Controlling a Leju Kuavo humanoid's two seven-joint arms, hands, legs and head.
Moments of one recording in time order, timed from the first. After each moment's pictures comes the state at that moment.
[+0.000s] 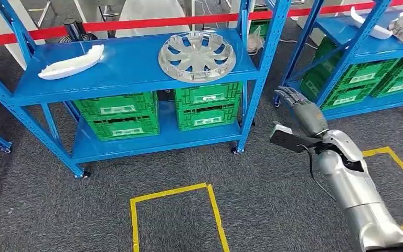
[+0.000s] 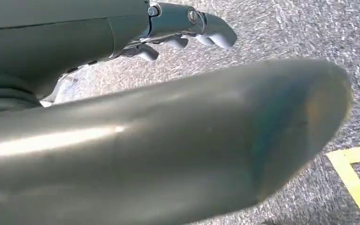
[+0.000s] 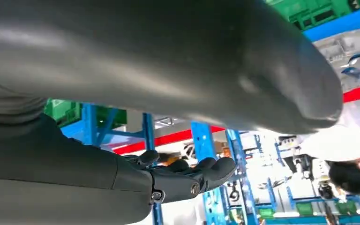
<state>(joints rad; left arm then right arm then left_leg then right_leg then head) -0.08 -0.21 0.82 -0.20 -1.19 0.45 0.09 -0.45 -0.38 0.02 -1.20 0.89 0.04 -0.40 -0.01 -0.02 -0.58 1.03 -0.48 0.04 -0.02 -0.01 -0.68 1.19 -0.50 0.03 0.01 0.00</state>
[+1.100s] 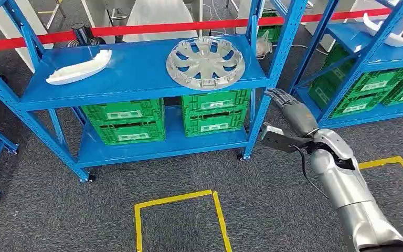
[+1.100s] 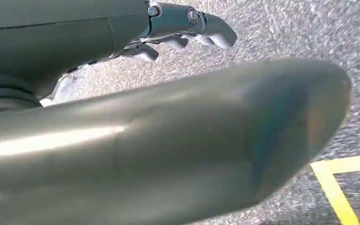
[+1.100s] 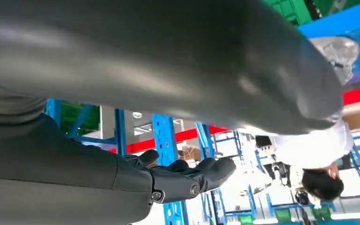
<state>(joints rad) -0.08 -0.21 0.83 -0.20 -1.20 0.45 0.10 -0.46 -0.35 0.05 -1.21 0.90 0.07 -0.40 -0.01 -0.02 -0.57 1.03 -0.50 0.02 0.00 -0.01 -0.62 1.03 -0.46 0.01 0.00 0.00</state>
